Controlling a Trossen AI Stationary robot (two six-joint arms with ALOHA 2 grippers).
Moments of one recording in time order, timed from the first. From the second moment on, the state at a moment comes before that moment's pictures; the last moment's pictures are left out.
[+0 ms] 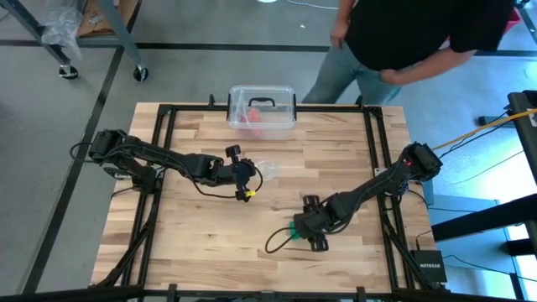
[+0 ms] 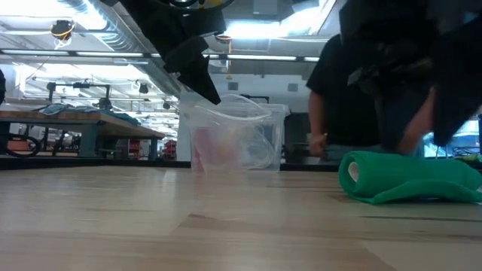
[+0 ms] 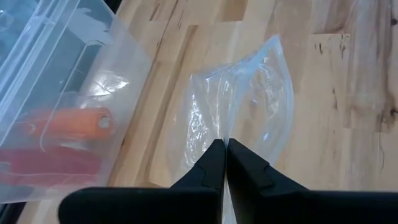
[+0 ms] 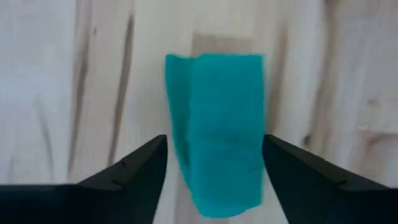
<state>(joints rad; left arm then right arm) -0.11 1.51 1.01 -0.36 -0.53 -0.09 0.47 1.72 1.11 -0.65 0.04 0.36</state>
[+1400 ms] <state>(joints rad) -0.12 1.51 1.01 -0.35 -0.53 -0.21 0.52 1.75 0.96 -0.40 0.25 0.35</state>
